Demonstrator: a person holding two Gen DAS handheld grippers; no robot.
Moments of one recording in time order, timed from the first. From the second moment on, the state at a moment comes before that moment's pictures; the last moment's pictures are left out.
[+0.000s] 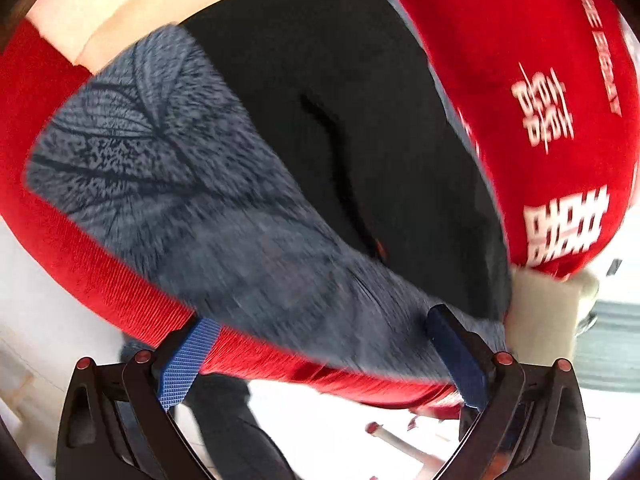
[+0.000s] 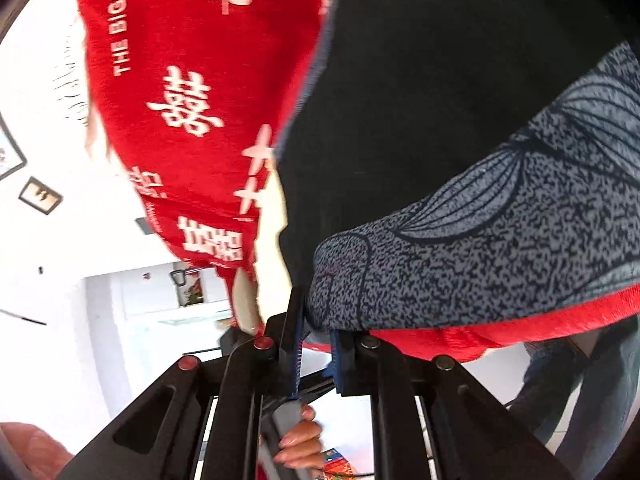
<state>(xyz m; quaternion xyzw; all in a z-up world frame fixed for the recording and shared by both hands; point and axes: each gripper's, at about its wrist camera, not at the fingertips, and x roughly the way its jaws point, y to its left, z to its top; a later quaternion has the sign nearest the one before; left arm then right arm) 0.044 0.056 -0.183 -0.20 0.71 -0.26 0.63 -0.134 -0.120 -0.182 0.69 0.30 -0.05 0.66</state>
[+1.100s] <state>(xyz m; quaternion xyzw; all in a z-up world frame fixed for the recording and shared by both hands) 0.099 -0.009 -0.078 -0.06 0.69 -0.34 0.64 -0.161 -0.194 -0.125 0.63 0.33 -0.14 0.69</state>
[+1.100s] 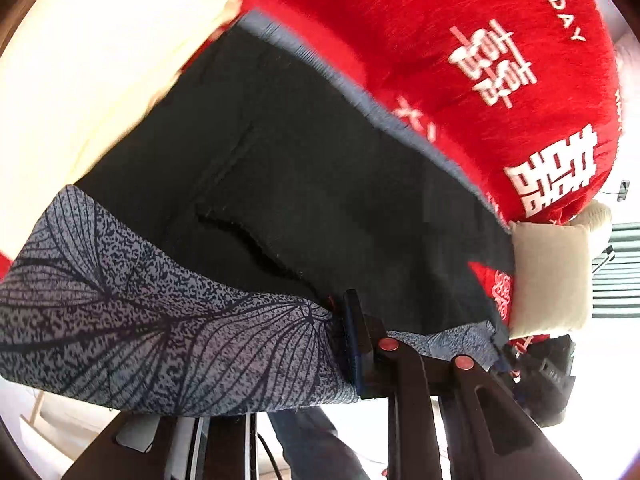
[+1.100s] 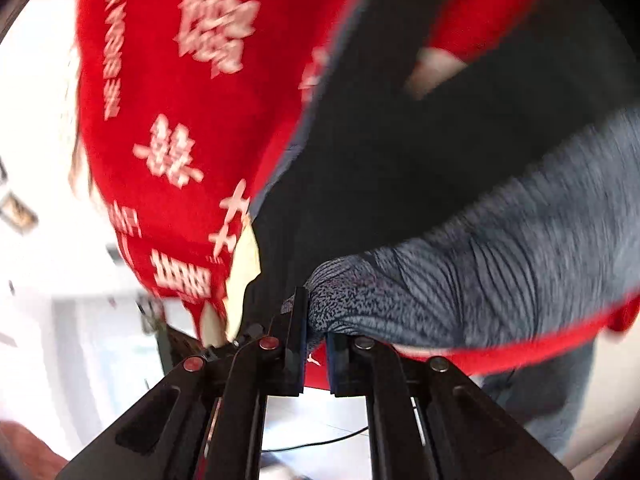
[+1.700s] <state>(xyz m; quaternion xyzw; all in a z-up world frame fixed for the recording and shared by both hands) 0.245 -0.159 -0.143 0.01 0.66 -0.26 0.70 0.013 -0.395 -0.233 0.58 0.49 -0.11 0.64</state>
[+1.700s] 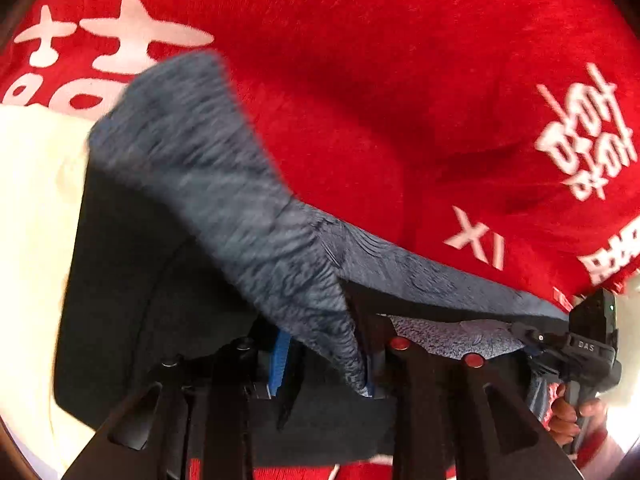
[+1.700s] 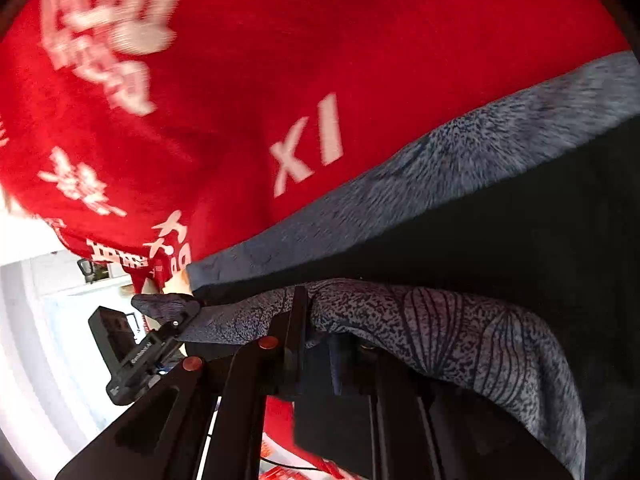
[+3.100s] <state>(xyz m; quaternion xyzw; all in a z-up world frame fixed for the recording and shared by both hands) -0.005 -0.260 -0.103 0.24 0.61 -0.41 0.63 -0.297 -0.295 -0.127 0.46 0.48 -0.37 0.65</state>
